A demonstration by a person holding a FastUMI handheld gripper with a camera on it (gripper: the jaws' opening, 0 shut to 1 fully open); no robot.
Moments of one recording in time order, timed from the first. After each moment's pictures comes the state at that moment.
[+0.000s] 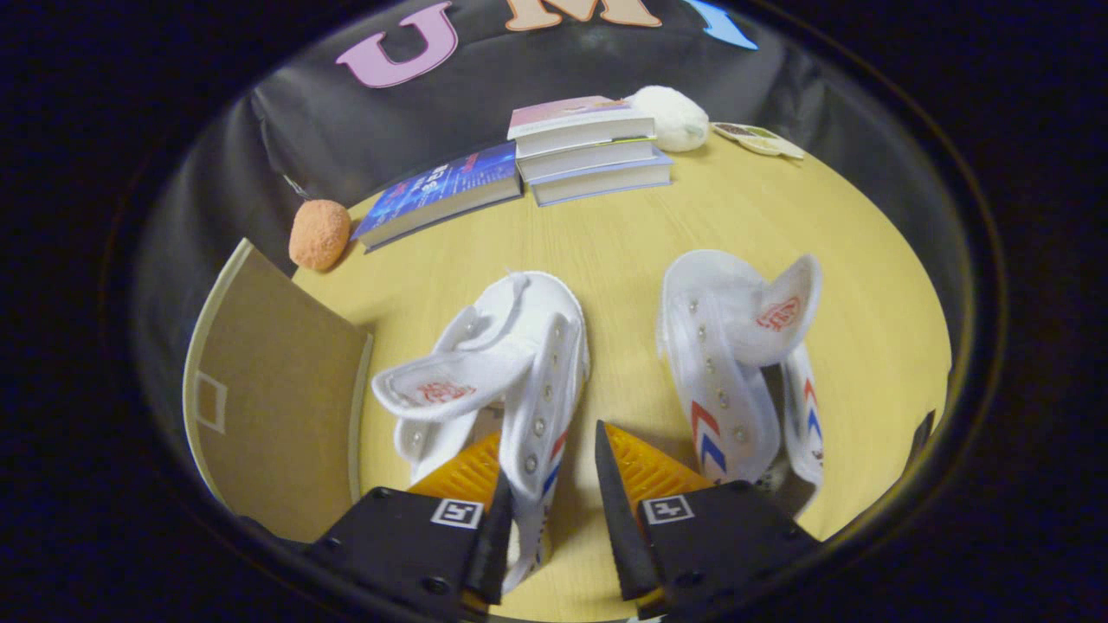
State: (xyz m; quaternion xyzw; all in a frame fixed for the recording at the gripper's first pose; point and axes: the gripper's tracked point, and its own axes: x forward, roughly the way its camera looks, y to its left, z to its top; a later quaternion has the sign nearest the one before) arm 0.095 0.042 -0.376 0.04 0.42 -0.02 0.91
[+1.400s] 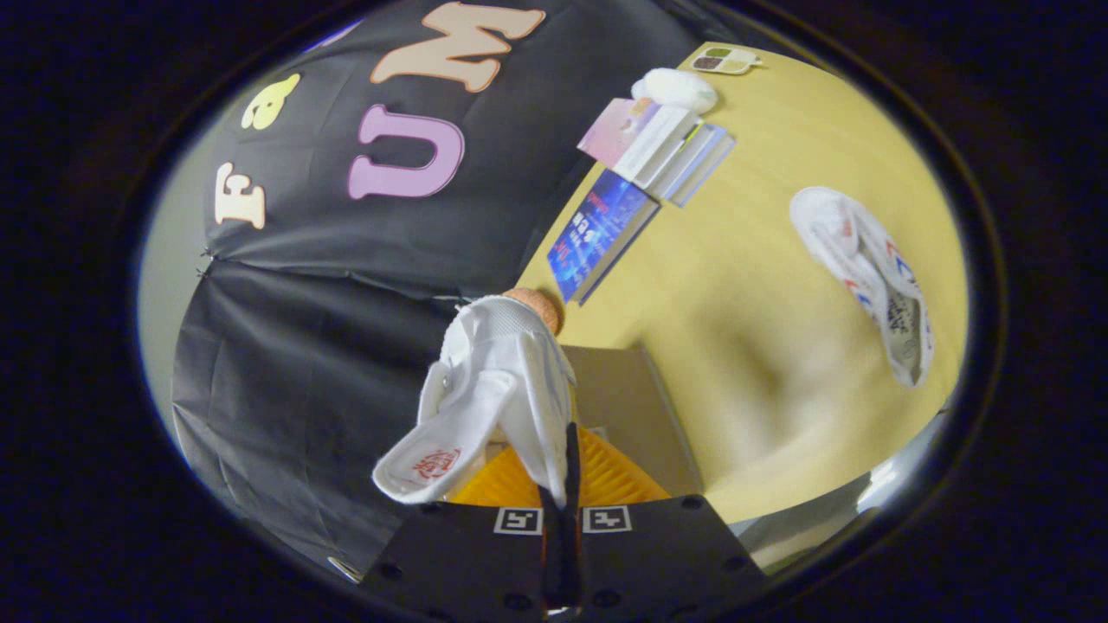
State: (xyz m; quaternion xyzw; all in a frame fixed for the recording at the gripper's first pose) arm 0.037 0.216 -0.178 0.40 0.42 0.13 0.81
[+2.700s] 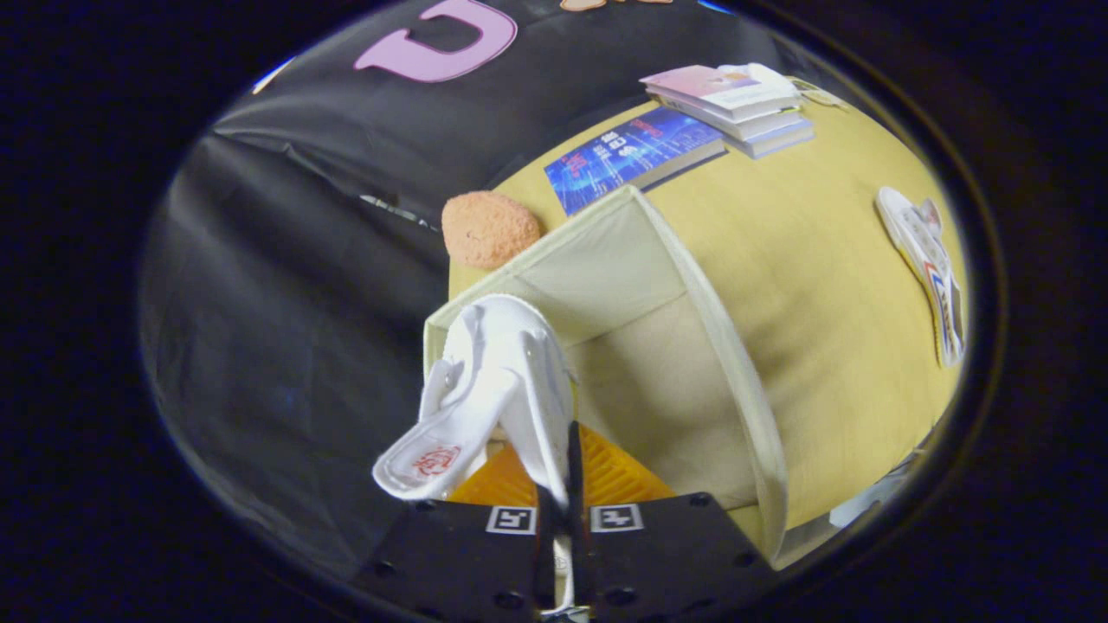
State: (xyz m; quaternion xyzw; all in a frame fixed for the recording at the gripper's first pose) arm 0.042 0.366 -0.311 0.20 0.49 0.06 0.85
